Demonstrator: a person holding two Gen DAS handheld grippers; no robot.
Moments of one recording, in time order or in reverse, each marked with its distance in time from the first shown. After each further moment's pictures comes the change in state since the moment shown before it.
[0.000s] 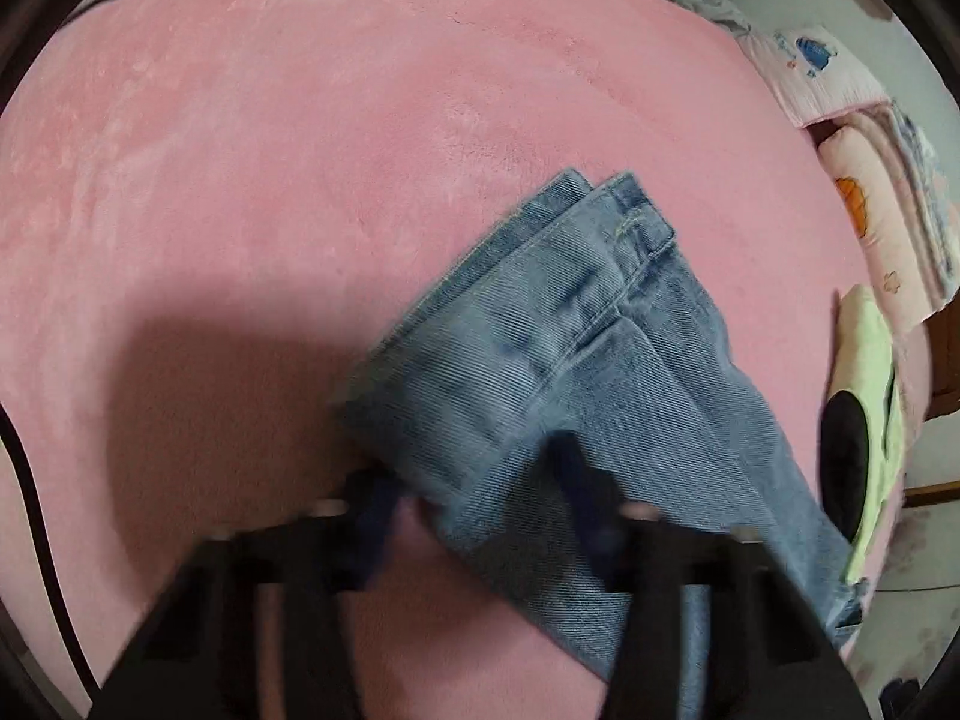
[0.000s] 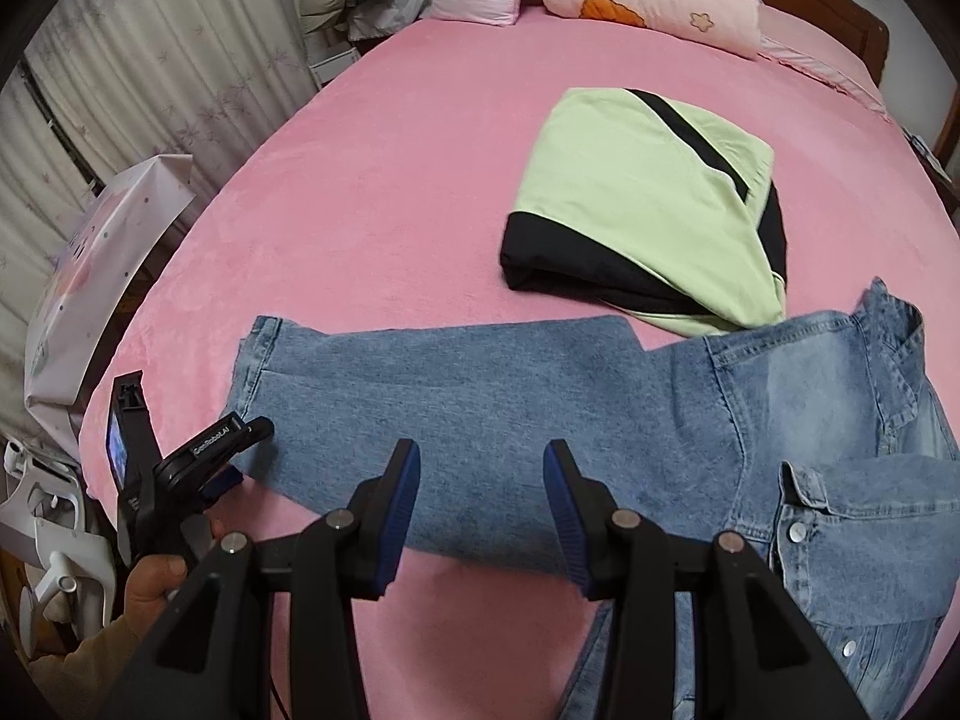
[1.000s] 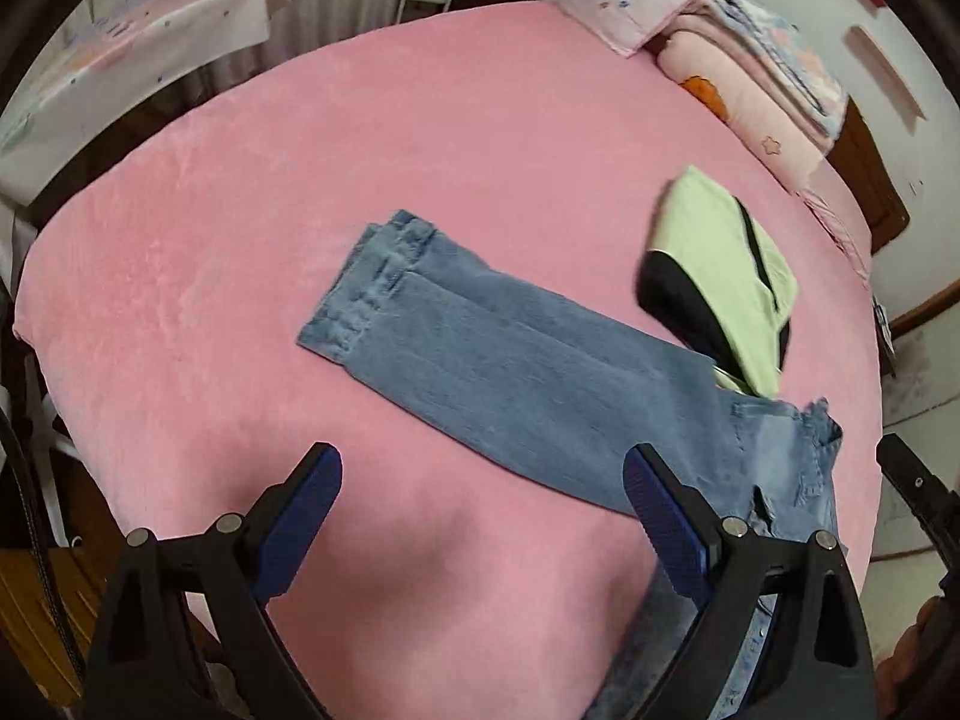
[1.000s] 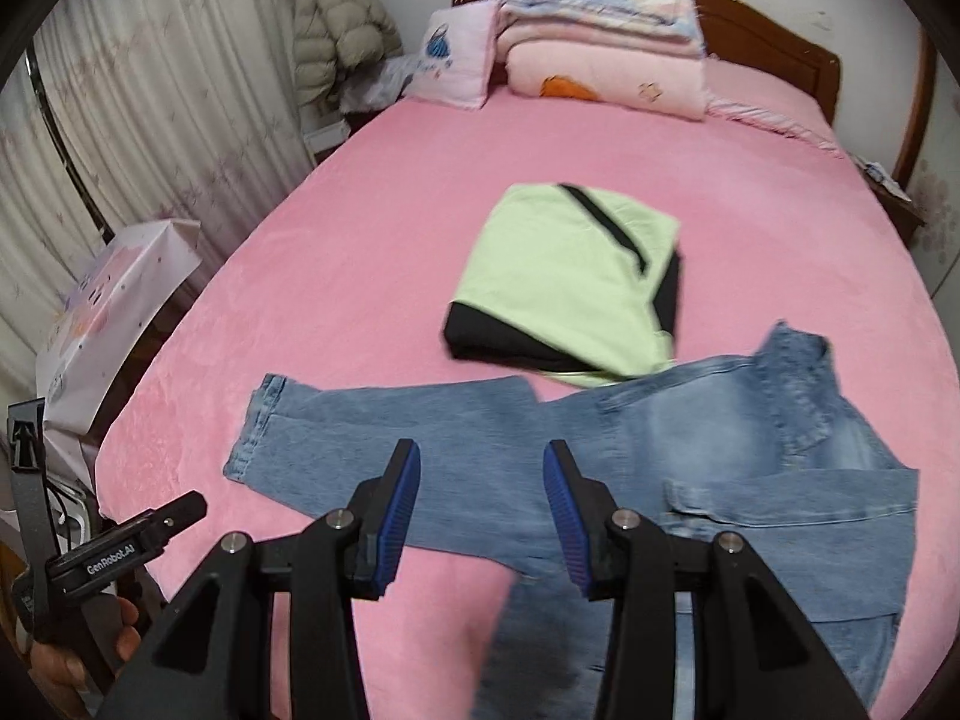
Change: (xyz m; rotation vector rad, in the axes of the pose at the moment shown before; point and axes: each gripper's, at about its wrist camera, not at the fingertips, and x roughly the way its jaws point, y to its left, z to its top) left arm -0.191 -0.065 -0.061 0.357 -0.014 -0.065; right arm -0.100 -0.025 -0.002 -0.013 -0.151 -0.013
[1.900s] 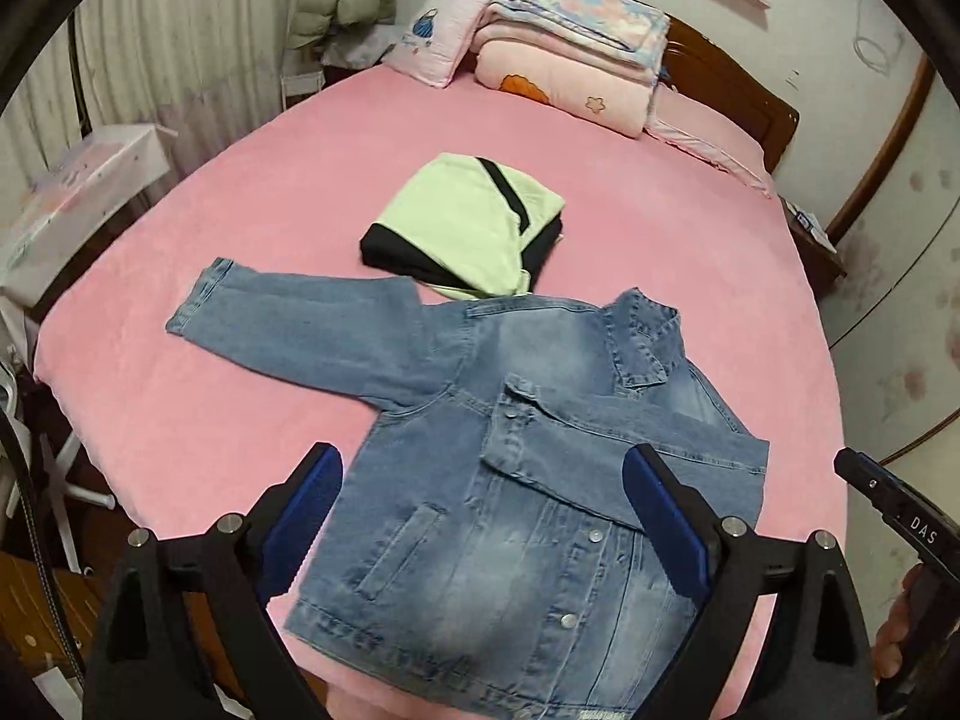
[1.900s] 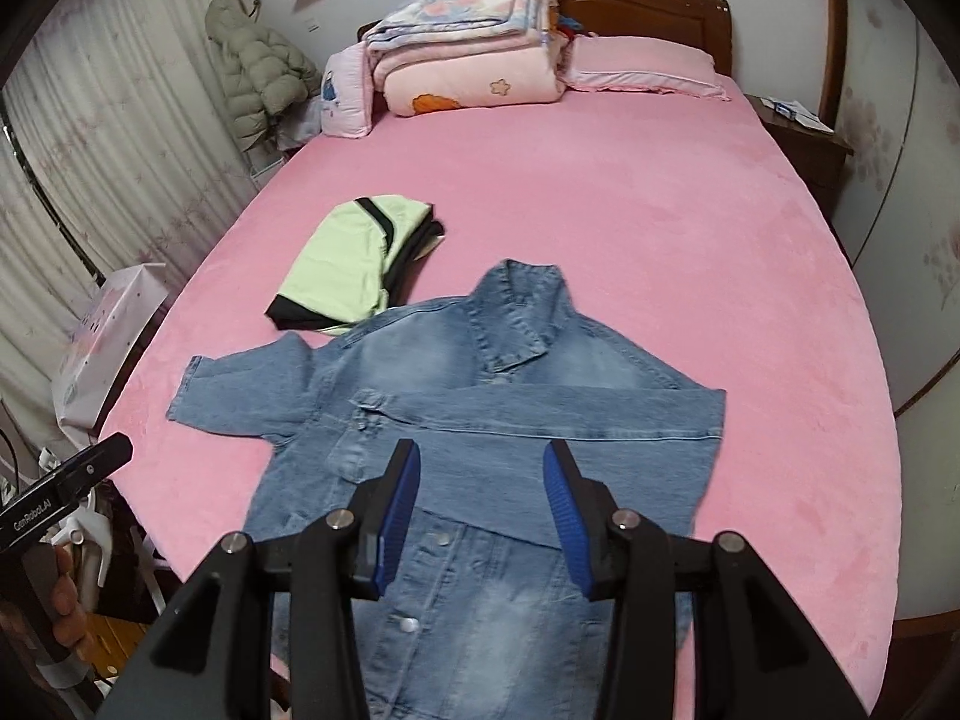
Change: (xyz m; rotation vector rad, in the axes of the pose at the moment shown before) left arm -0.159 -0.309 -0.208 0.264 -0.148 -0.008; right arm -0.190 -0.353 -0.098 0.102 -0.017 0.020
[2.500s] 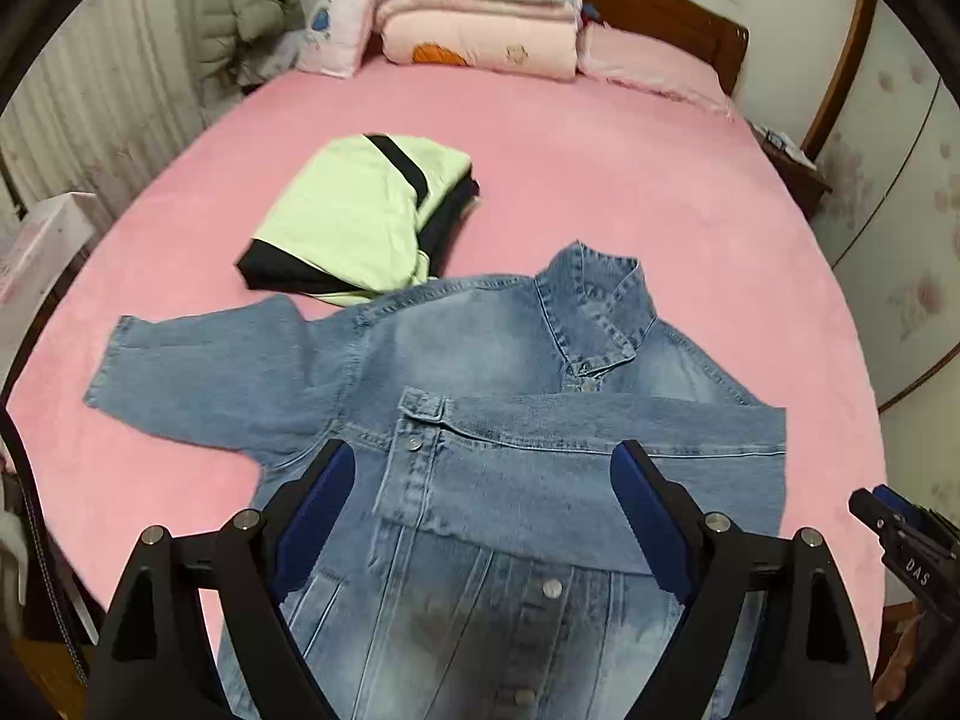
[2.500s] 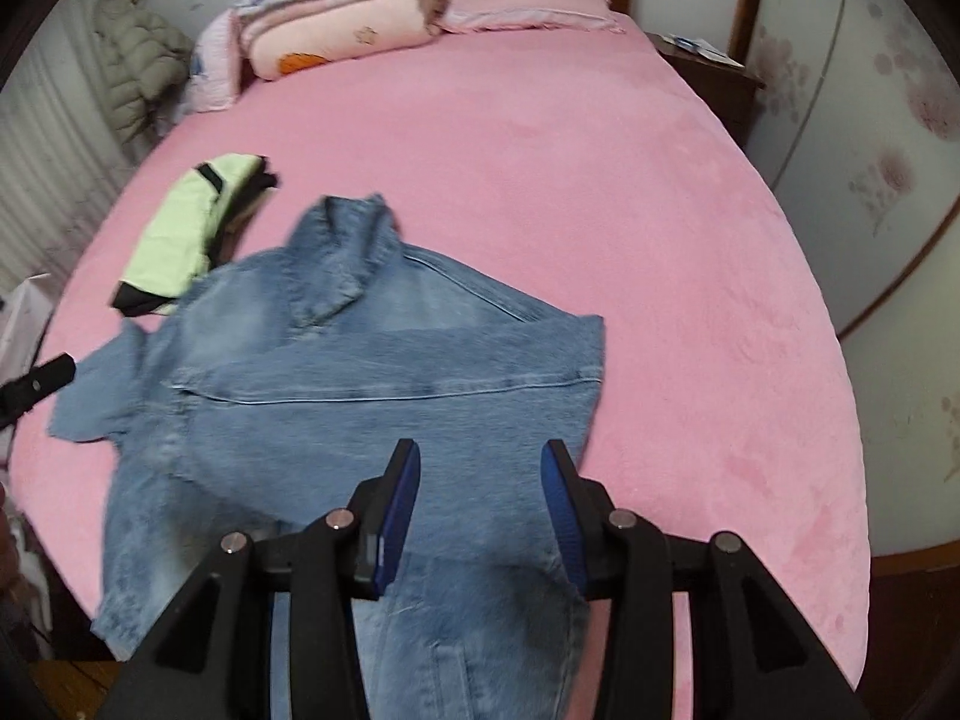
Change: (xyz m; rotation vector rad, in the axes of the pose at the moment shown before) left arm 0.115 -0.131 0.006 0.194 0.030 0.014; right arm 0.064 -0.125 -0.030 0.117 0.073 -0.197
